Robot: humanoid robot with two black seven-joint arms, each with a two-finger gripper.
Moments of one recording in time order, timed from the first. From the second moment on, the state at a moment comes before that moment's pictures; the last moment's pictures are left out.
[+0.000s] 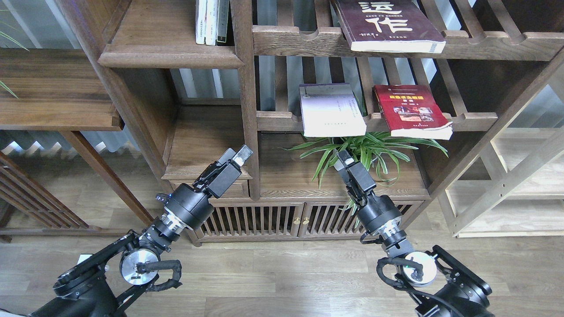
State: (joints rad) left arm -0.34 0.16 -0.69 -1.16 0.19 -0.49 -0.34; right arm 0.16 -0.11 0.98 0.99 0.13 0.58 0.13
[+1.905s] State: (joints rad) left arm -0.33 0.14 -0.71 -1.17 0.18 -0.49 -0.33; right arm 0.14 -0.06 1.02 0.99 0.14 0.58 0.13
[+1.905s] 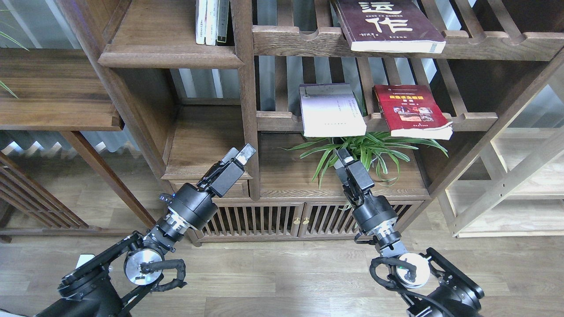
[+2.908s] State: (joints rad) left arm -0.32 0.19 -0.70 -1.15 0.19 -0.49 -0.32; right arm 0.24 0.01 1.08 0.99 0.19 0.53 0.17
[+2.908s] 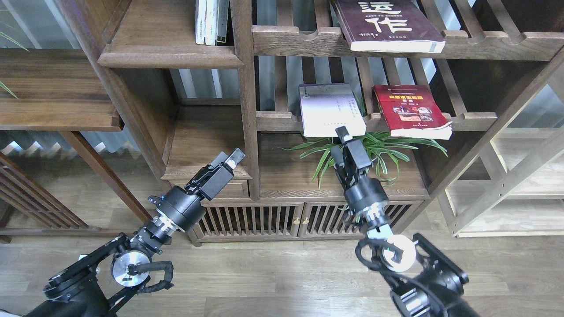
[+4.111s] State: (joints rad) left arm -0.29 0.20 -0.69 -1.10 0.18 -0.49 -0.33; right arm 0.44 0.01 1.13 0.85 0.31 0.11 0.17
